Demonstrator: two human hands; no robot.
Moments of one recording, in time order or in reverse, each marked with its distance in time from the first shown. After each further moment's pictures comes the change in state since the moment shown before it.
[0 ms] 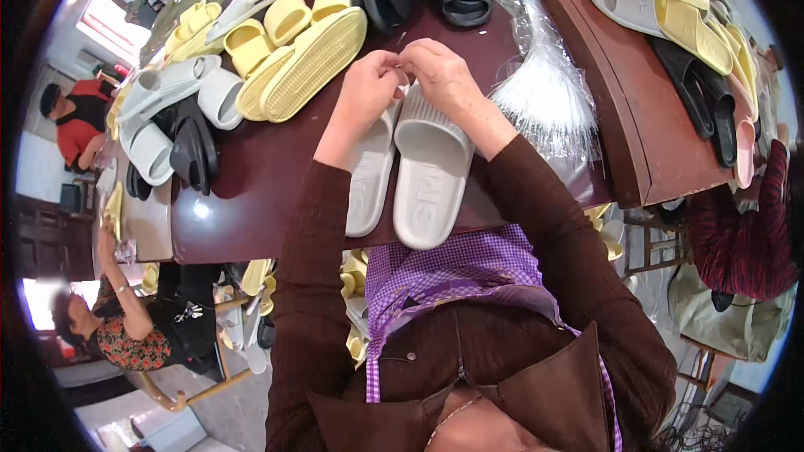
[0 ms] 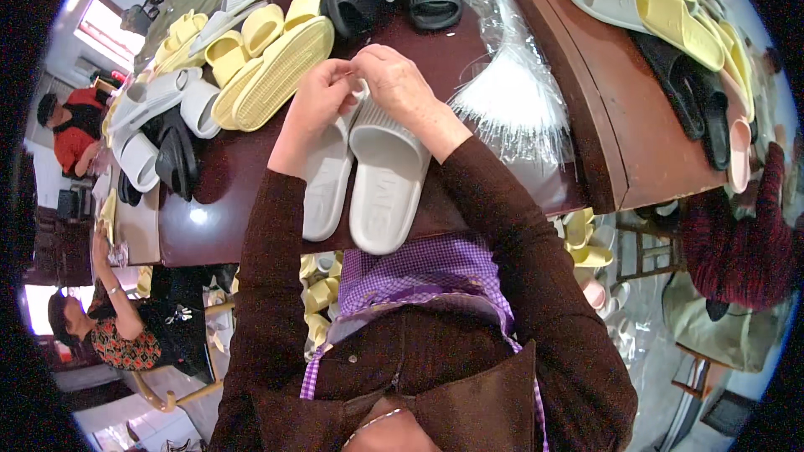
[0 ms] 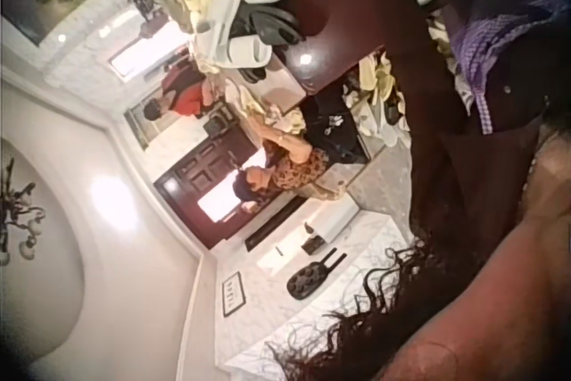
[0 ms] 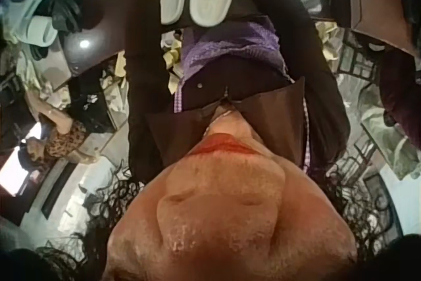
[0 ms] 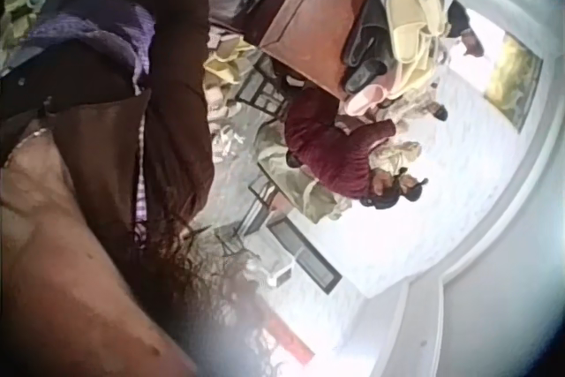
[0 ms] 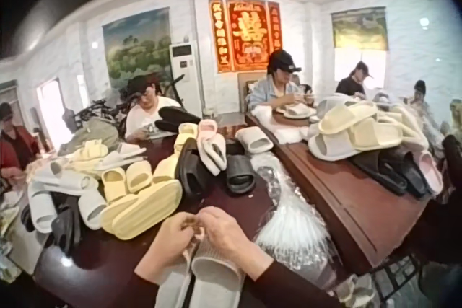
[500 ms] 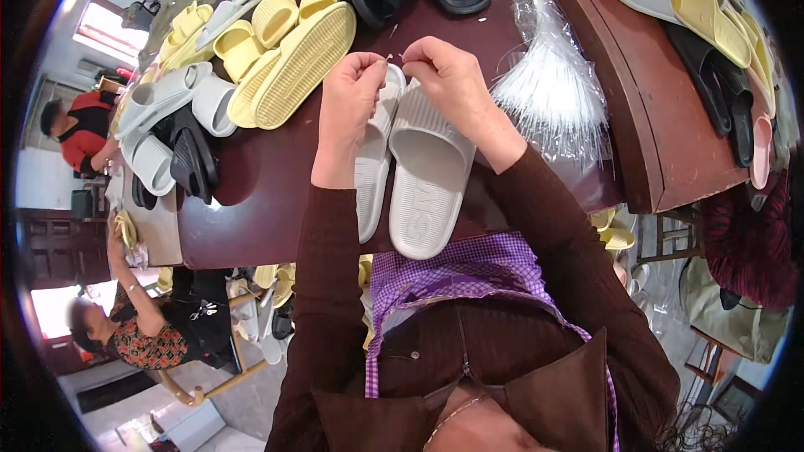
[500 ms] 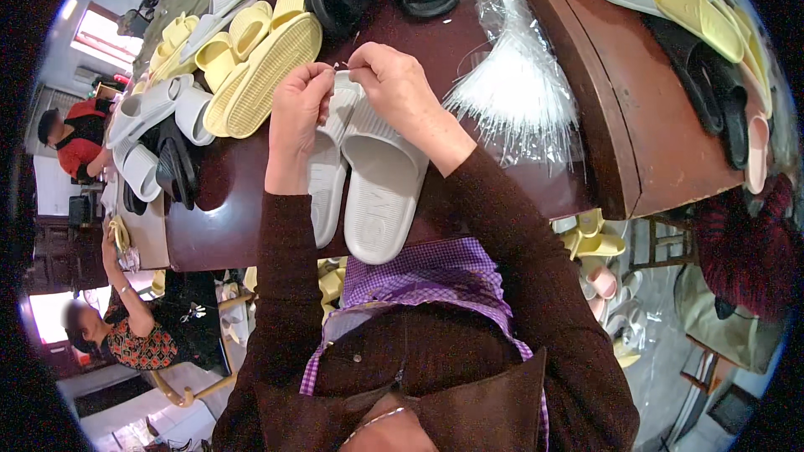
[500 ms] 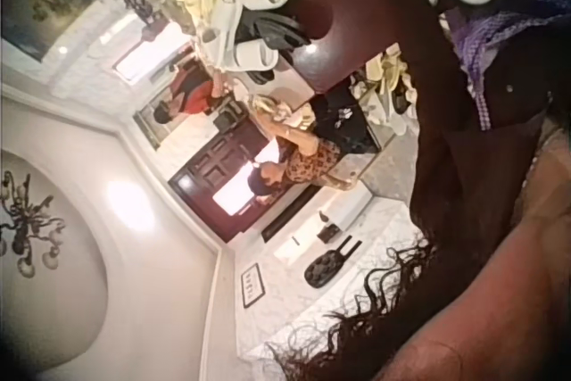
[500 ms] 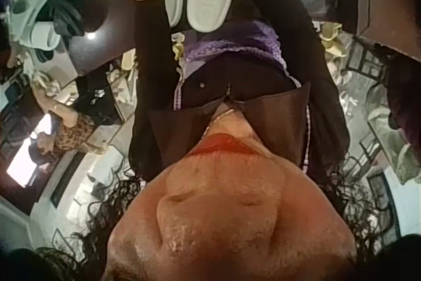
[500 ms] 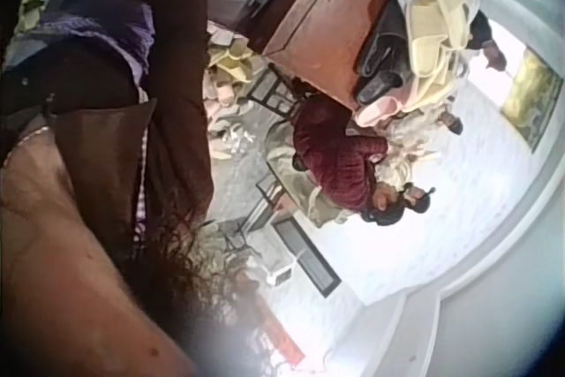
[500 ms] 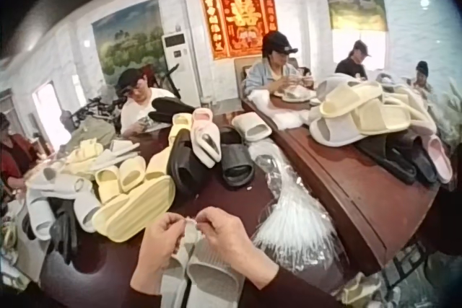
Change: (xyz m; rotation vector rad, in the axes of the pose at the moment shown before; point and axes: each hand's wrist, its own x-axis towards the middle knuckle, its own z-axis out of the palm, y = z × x) left_hand -0.009 0.015 0.013 -0.232 0.208 -0.127; right_hand -0.004 -0.015 -0.021 0.272 0.054 0.496
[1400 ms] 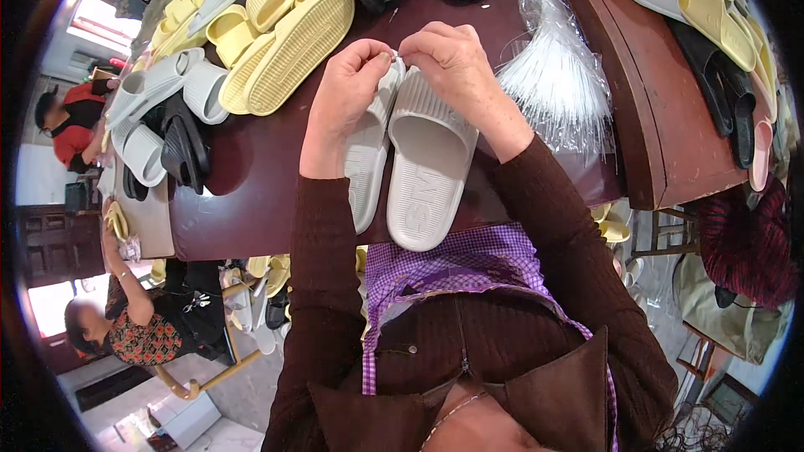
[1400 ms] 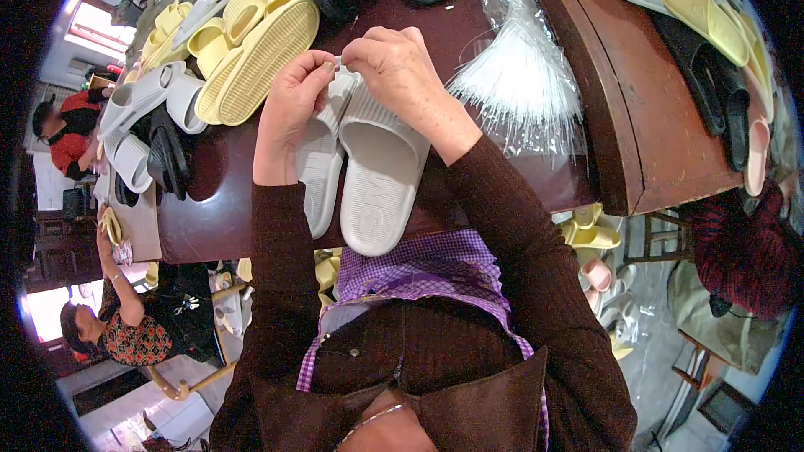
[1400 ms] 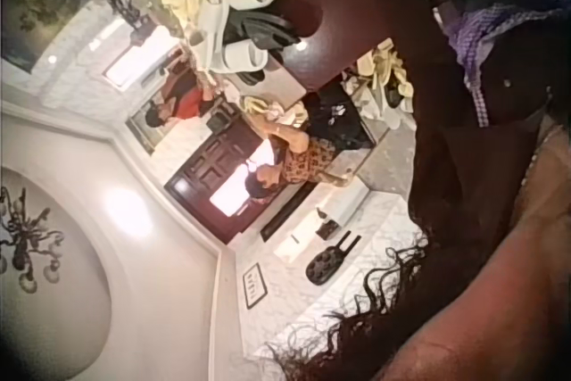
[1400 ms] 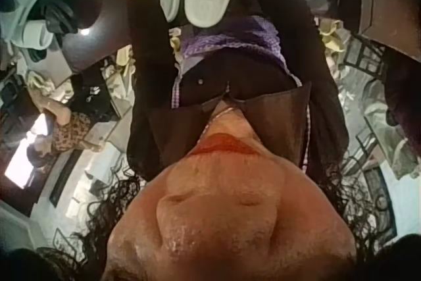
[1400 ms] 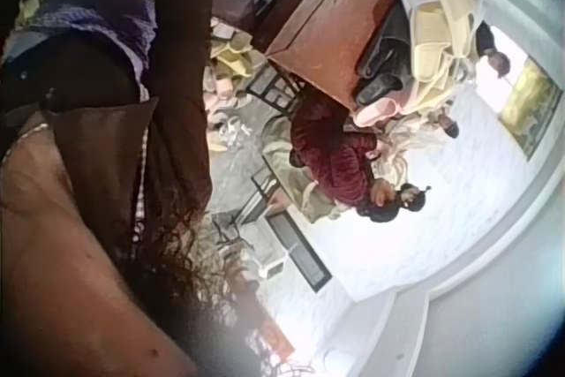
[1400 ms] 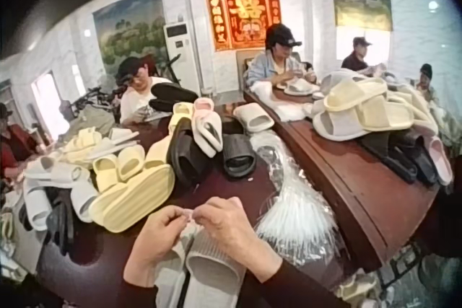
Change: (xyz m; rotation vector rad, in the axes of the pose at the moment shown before) left_hand -0.002 -0.001 -0.010 0.052 -0.197 0.029; right_hand 0.003 0.005 -0.005 -0.329 -0.057 -0.332
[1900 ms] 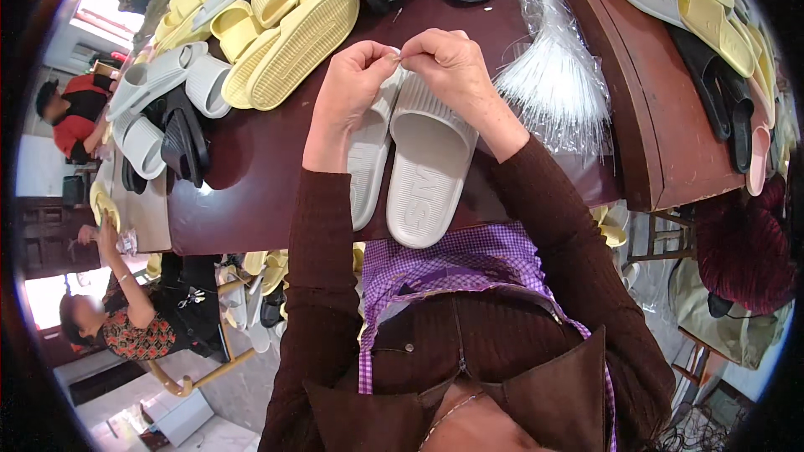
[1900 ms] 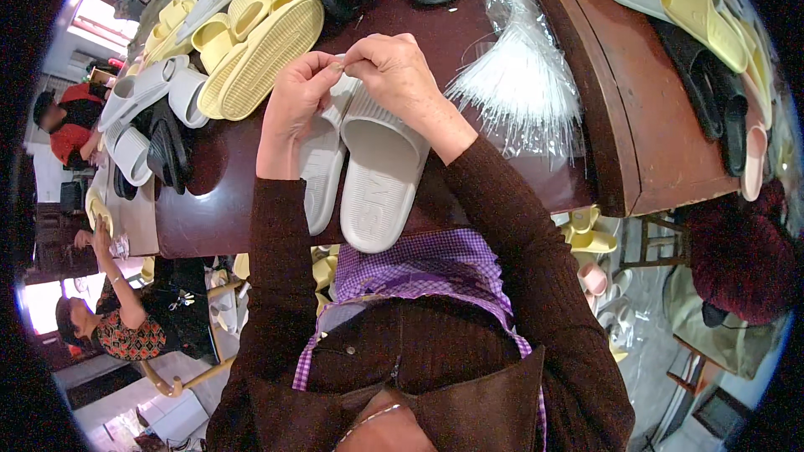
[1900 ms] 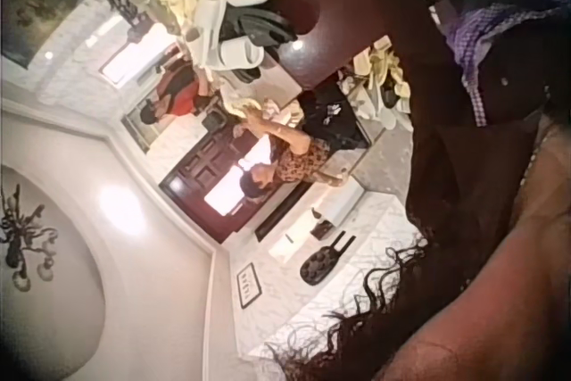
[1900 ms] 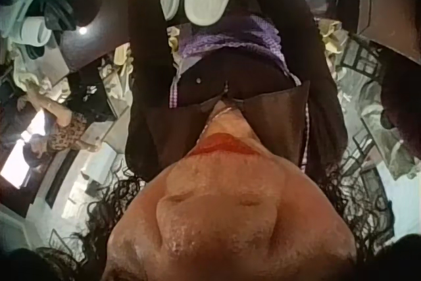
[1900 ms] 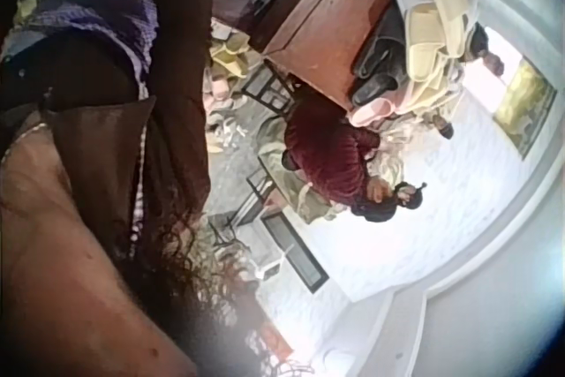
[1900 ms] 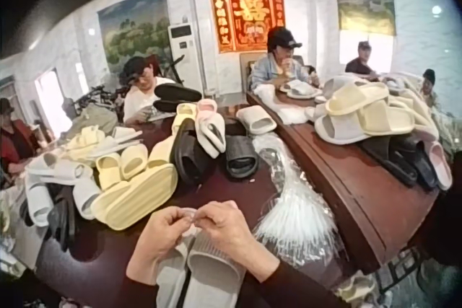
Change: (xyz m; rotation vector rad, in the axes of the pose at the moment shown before) left_hand -0.001 -0.004 -0.003 -0.020 0.030 -0.054; right_hand -0.001 -0.009 0.004 0.254 -0.025 0.165
